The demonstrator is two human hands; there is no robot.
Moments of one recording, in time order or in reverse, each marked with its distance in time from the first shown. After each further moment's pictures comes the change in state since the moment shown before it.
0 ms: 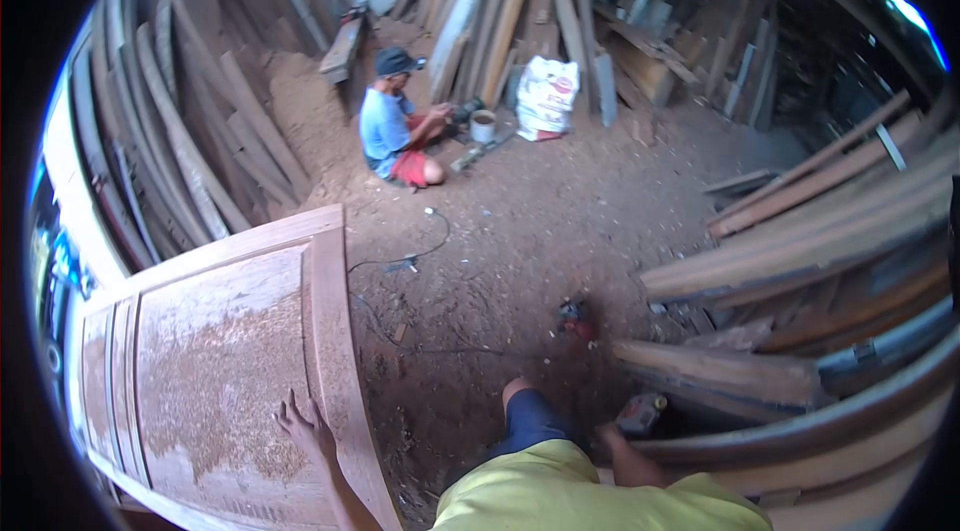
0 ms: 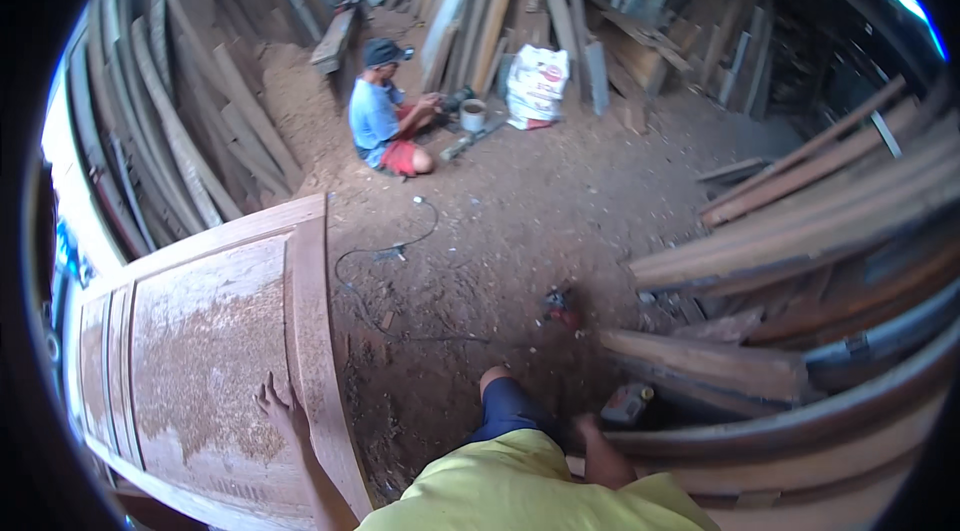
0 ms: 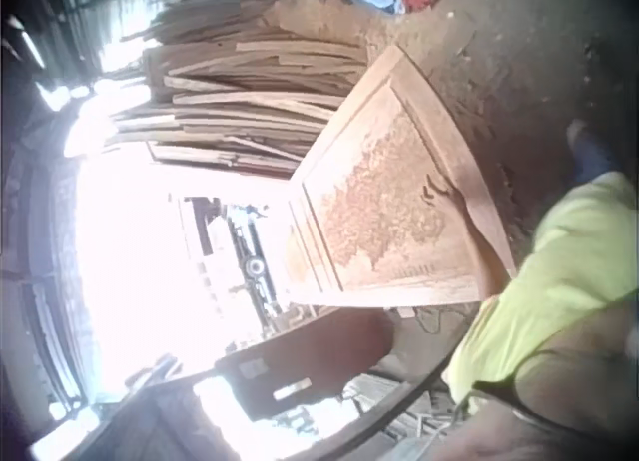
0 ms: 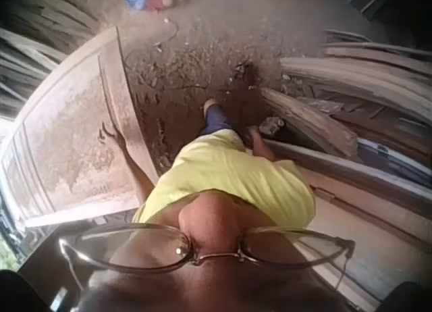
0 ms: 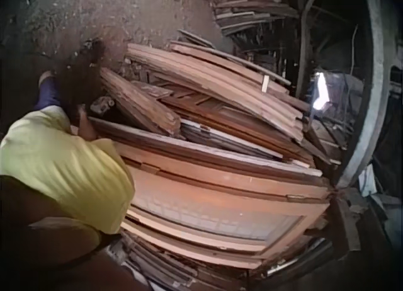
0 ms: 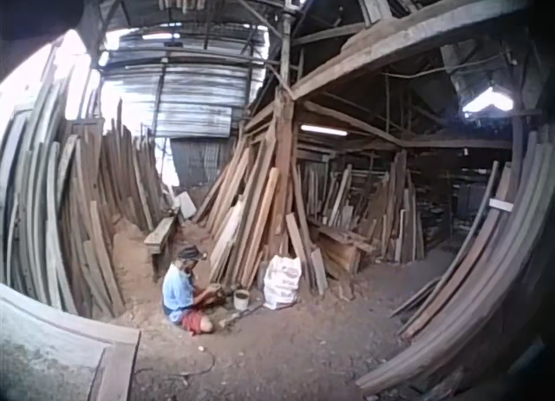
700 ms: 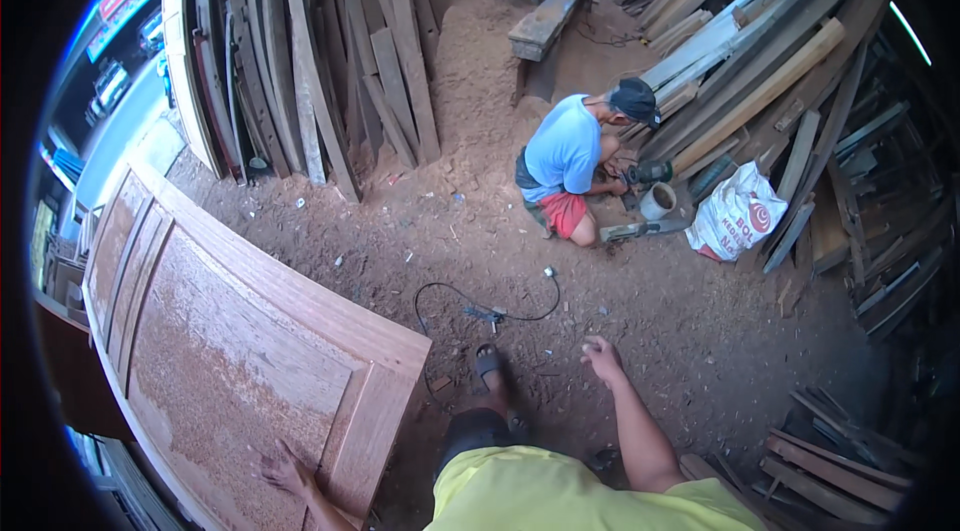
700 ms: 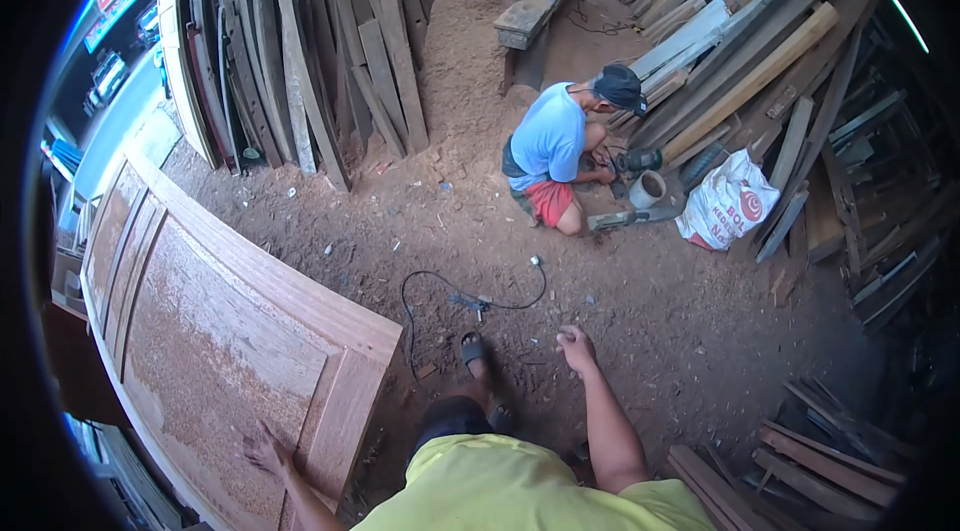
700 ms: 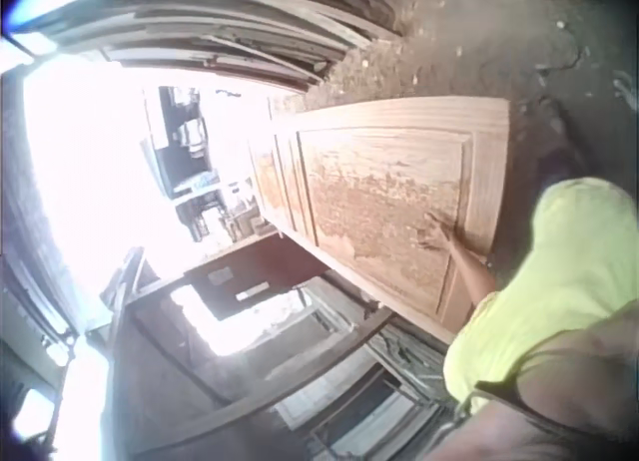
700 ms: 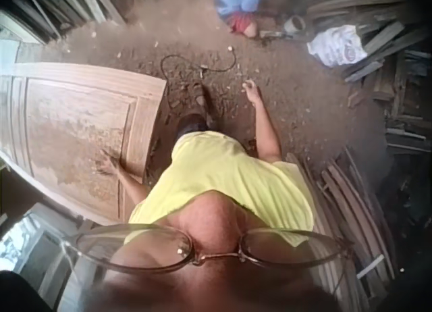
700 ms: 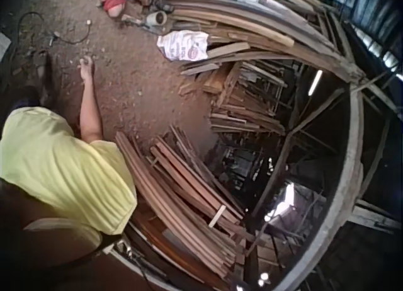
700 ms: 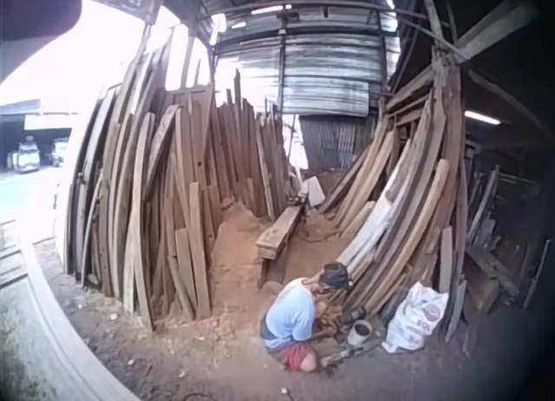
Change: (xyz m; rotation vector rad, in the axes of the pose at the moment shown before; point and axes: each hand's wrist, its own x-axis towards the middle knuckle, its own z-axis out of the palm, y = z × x) left_hand 0.188 -0.017 0.107 0.675 0.462 -0.954; right_hand 0.228 -0.977 0.043 -0.103 -0.348 -0.647
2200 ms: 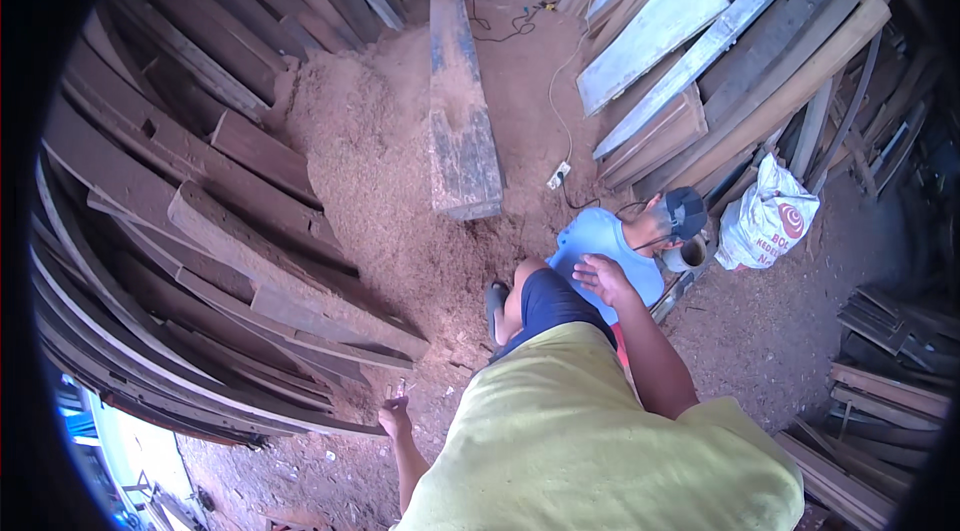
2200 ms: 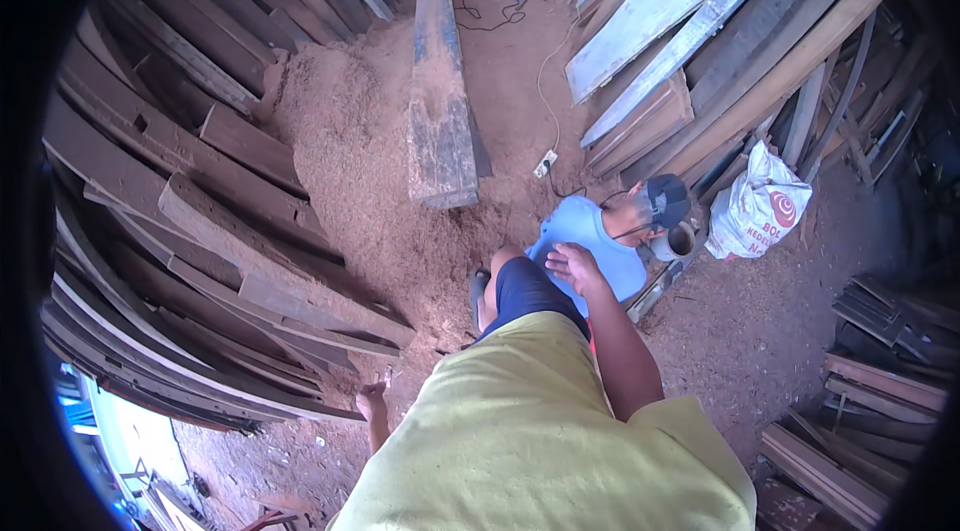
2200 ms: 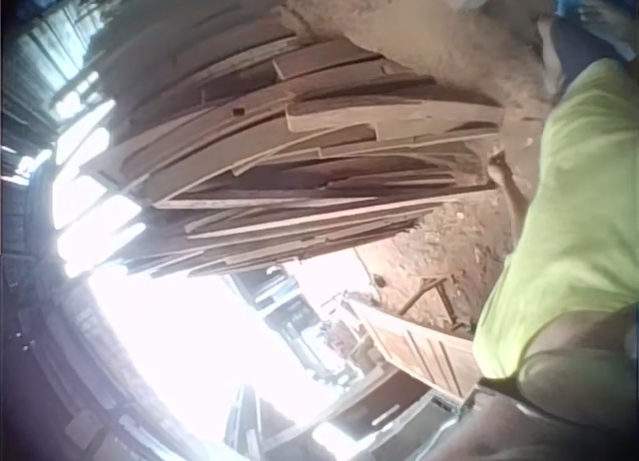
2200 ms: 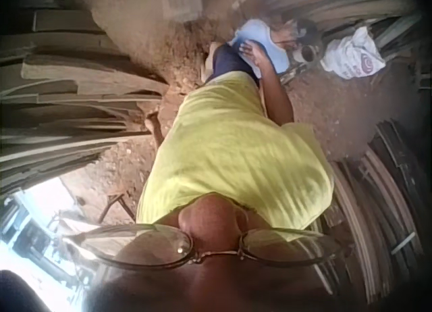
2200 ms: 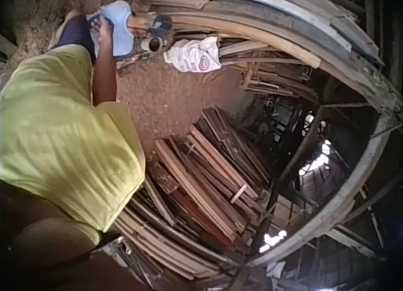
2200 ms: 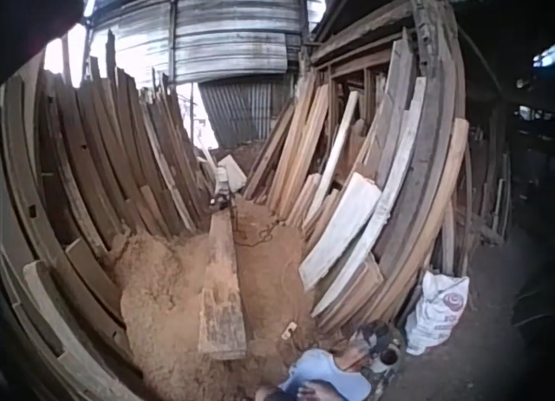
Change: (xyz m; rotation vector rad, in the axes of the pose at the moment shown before) left_hand 0.188 1.175 0.419 -0.382 -0.789 0.667; right_hand 0.816 -0.579 -0.078 0.912 0.127 0.212
